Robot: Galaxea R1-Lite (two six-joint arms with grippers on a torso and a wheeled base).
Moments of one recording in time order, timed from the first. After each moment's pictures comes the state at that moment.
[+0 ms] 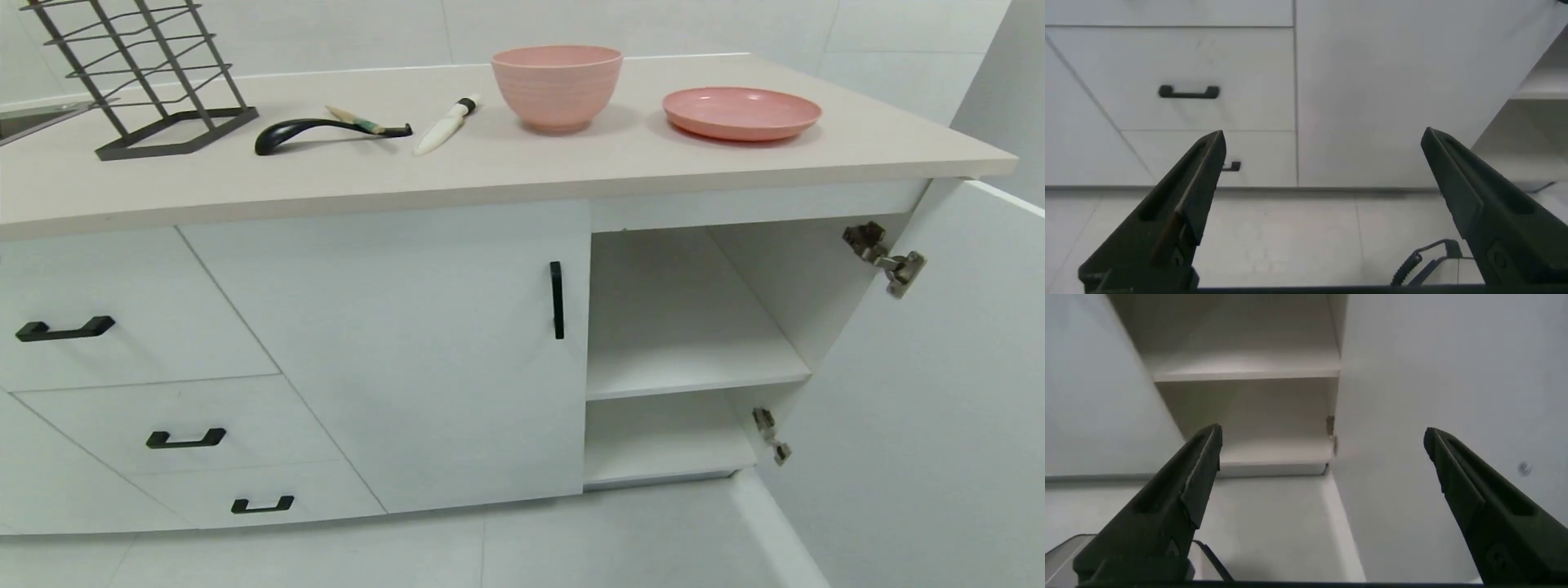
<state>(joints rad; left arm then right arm) 0.00 0.00 0.00 0.00 0.07 -0.05 0.00 0.00 0.00 0.00 0.04 -0.02</state>
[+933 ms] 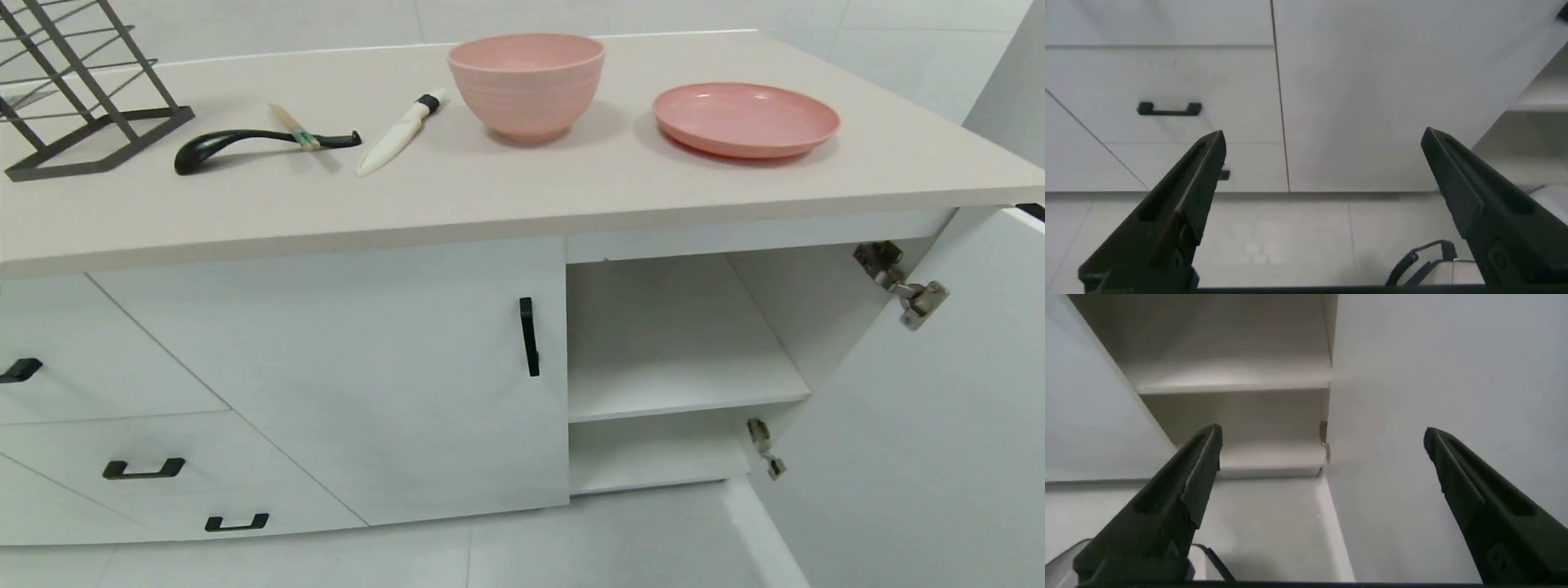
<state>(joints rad) 0.00 0.00 0.00 0.00 0.07 -0.05 0.00 0.00 0.00 0.00 0.04 -0.02</state>
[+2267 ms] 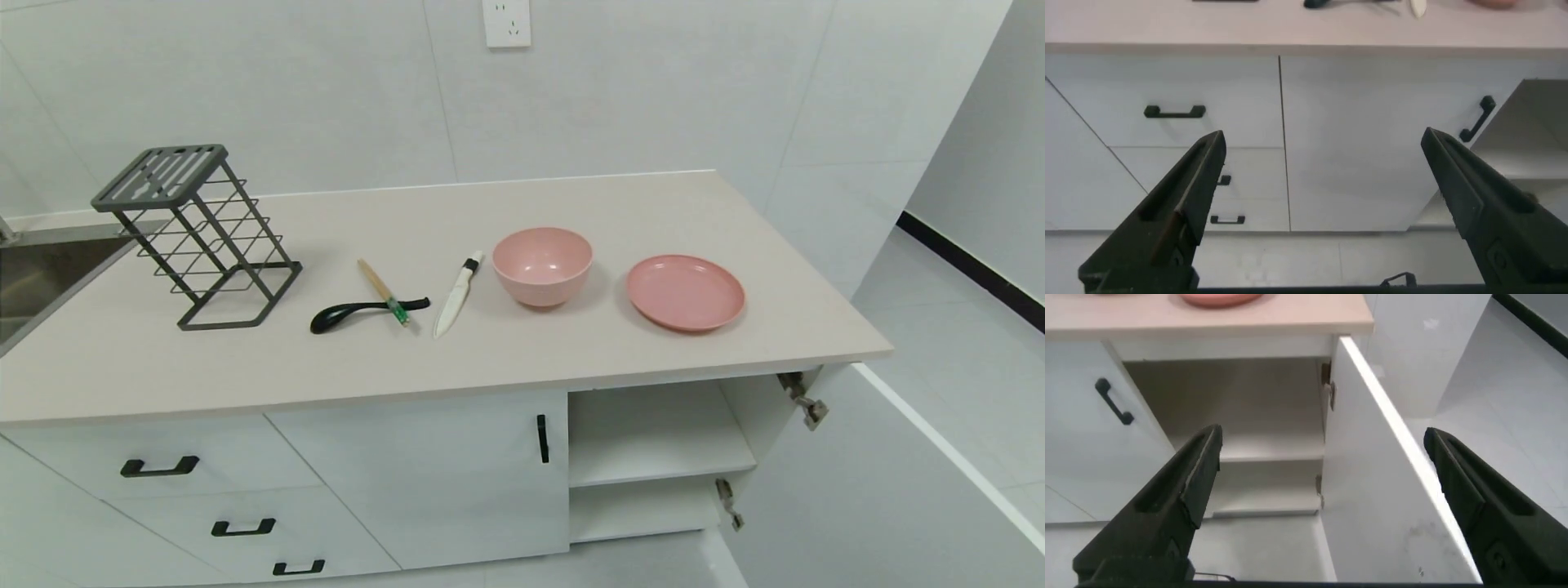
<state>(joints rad) 0.00 0.00 0.00 0.00 0.07 -0.05 0.00 0.00 0.00 0.00 0.04 -0.02</state>
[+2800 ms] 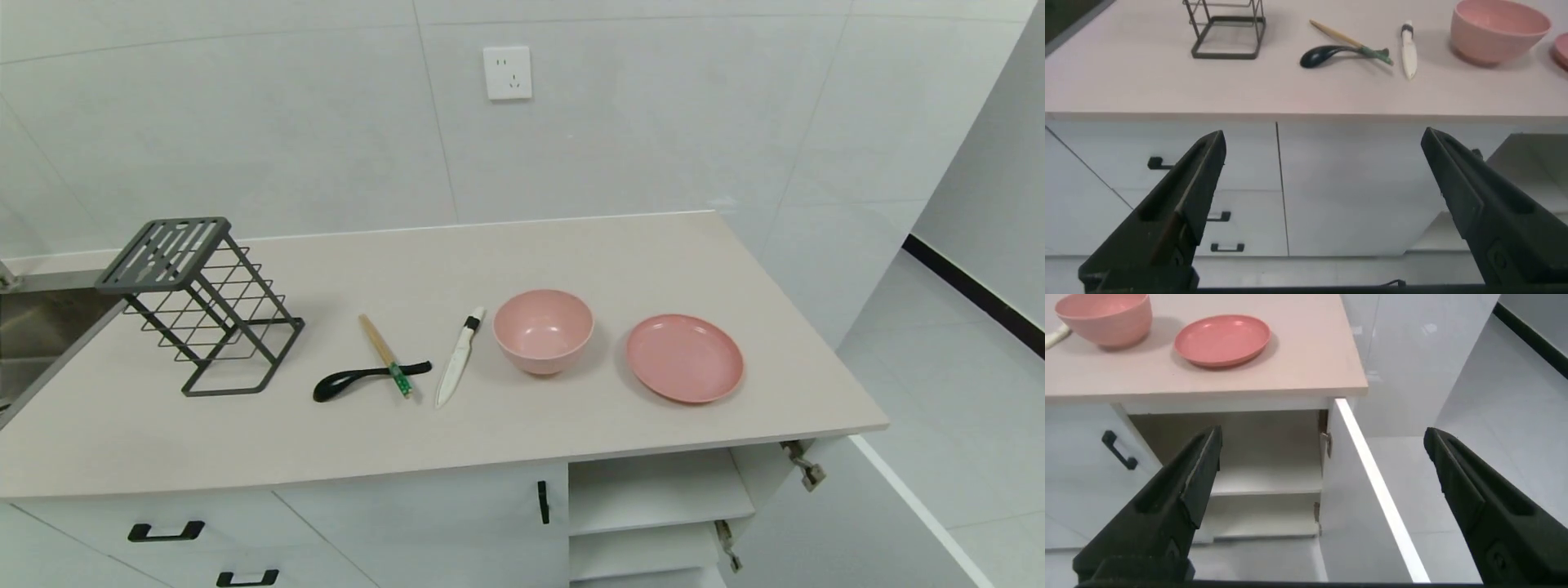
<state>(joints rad) 0.00 0.00 0.00 0.00 0.07 -0.05 0.00 0.00 0.00 0.00 0.04 -0.02</state>
